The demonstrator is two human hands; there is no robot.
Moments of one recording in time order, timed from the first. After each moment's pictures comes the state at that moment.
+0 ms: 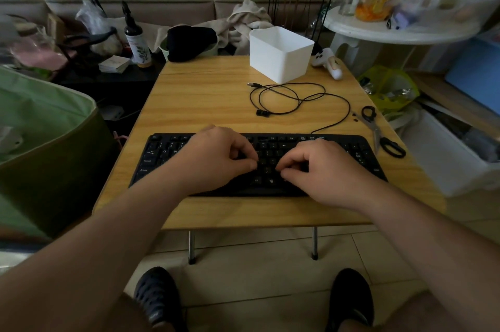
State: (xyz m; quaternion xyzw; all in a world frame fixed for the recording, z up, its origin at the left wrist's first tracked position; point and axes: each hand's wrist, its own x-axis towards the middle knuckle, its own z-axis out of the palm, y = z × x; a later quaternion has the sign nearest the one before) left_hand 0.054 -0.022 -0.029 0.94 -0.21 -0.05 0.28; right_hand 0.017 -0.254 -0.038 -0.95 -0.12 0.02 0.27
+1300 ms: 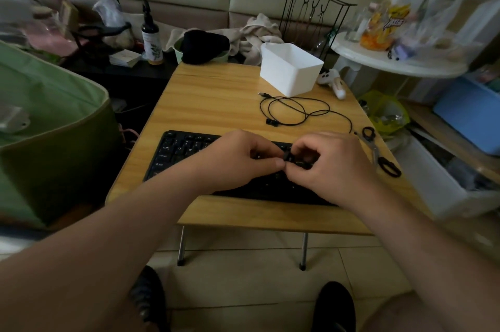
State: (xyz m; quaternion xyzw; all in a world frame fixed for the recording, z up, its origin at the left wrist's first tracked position) left_hand 0.045 -0.016 -0.020 0.85 -0.23 -0.13 0.45; right_hand 0.017 -0.235 -0.016 -0.94 -0.20 -0.20 0.21
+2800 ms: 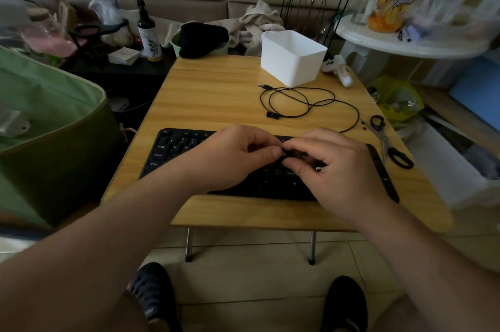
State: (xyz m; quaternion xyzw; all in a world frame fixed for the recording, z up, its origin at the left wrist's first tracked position) left_hand 0.046 -0.020 -0.020 0.85 -0.24 -0.12 0.45; right_hand 0.007 -0.240 -0.037 -0.89 -0.25 -0.26 0.29
